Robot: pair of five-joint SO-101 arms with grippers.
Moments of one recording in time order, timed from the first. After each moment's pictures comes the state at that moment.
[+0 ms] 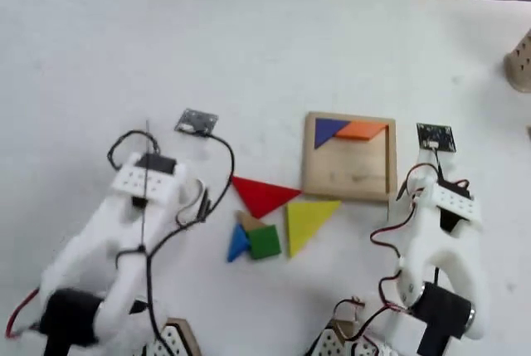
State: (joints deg) left arm 8.5 -16.0 50.3 61.5 0.0; right arm 22.9 -12.7 53.5 44.7 22.5
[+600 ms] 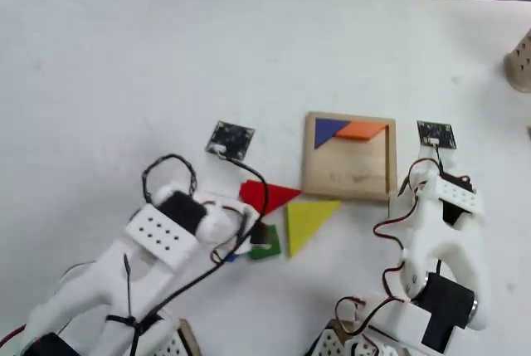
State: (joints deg) left arm 29.1 -35.4 56.7 62.5 18.4; right arm 22.9 -9.1 49.8 47.1 22.5
